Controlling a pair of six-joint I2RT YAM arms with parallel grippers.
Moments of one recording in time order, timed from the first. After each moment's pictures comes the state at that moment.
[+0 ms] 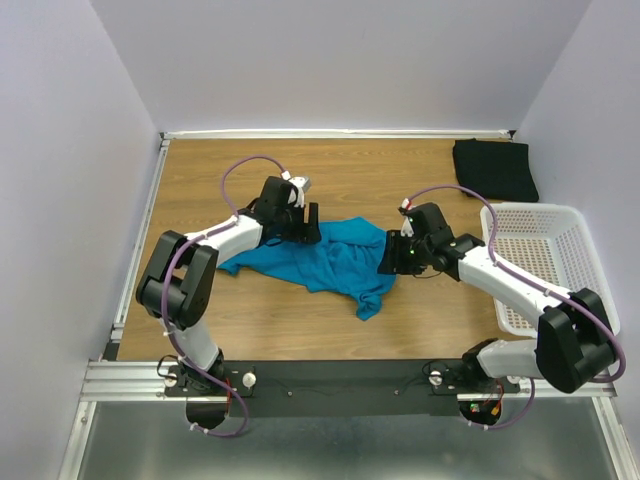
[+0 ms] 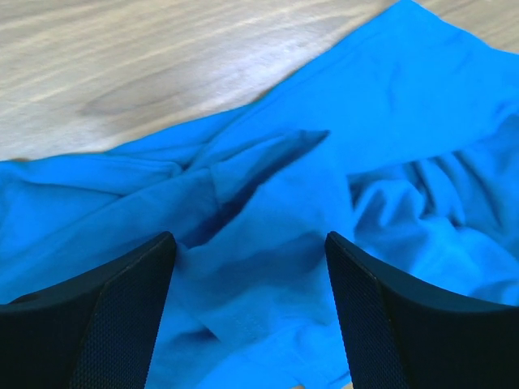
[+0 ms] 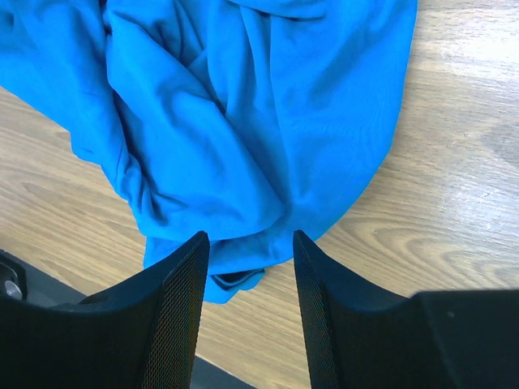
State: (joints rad) left arm -0.43 1.73 1.02 -0.11 0.24 -0.27; right arm 0.50 1.31 0.79 -0.41 -0.17 0.49
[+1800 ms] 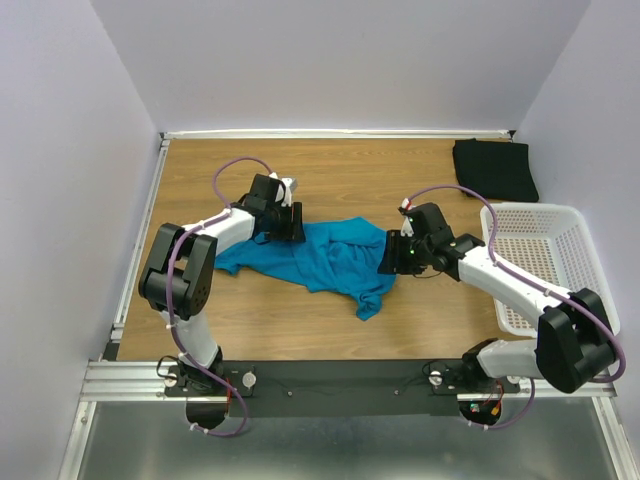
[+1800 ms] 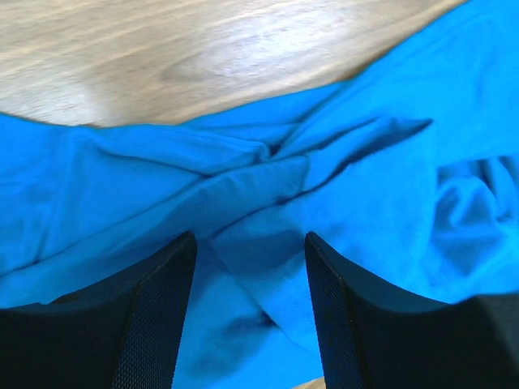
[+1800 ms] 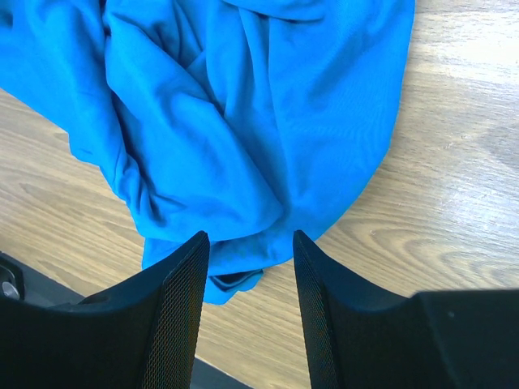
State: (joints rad) left arm -0.34 1.79 1.06 -0.21 0.28 -0.25; right arm 0.50 1.31 0.79 -0.41 -0.17 0.48
